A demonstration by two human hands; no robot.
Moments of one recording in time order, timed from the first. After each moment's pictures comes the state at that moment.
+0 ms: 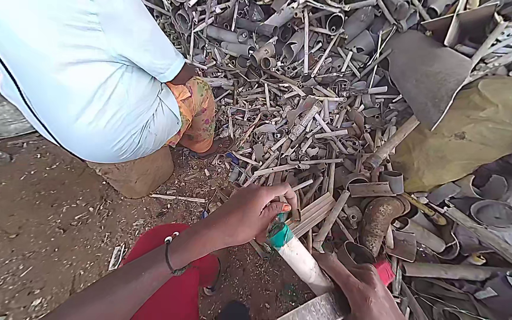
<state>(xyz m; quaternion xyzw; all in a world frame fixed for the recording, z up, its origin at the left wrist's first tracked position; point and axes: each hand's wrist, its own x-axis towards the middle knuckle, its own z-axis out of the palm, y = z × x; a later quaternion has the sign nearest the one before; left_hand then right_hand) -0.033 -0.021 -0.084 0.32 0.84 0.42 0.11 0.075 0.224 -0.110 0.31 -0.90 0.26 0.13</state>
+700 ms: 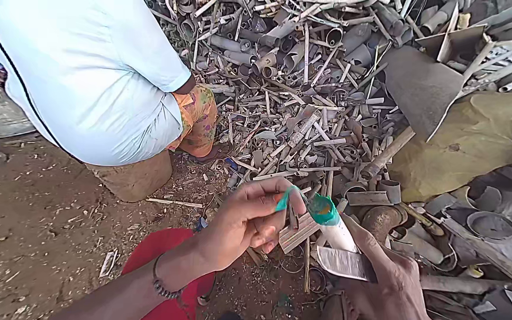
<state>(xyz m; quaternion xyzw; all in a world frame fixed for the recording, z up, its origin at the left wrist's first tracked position) -0.012 -0.016 -0.072 0.32 0.41 0.83 0.20 0.051 0.231 -0.095 0.23 -0.90 0.17 0.33</state>
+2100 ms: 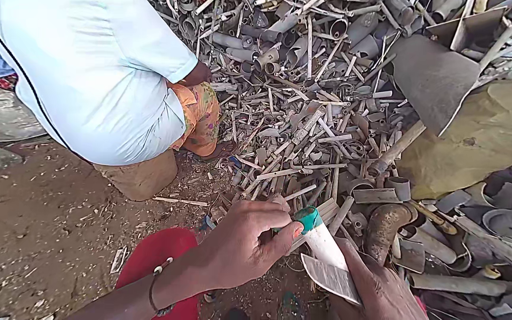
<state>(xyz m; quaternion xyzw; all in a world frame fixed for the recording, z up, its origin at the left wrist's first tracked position) -0.008 -0.017 -0.095 0.43 0.76 0.45 -0.18 0.074 0.220 -0.074 0.20 -0.96 0.19 0.06</state>
